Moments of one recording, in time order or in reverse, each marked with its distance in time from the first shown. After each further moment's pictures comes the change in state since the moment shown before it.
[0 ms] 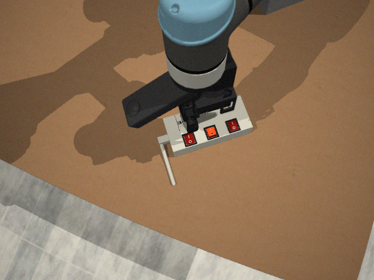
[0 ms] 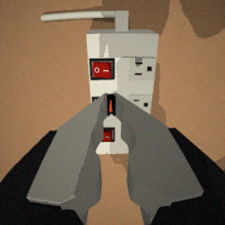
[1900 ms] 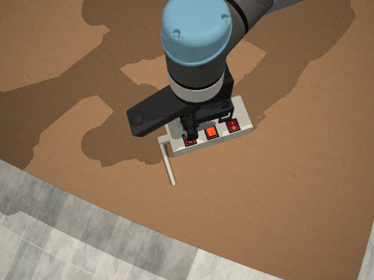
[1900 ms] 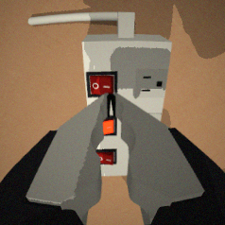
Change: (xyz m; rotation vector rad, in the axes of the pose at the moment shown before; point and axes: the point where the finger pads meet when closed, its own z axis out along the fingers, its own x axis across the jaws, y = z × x) arm -0.001 -0.001 0.040 0.000 0.001 0.000
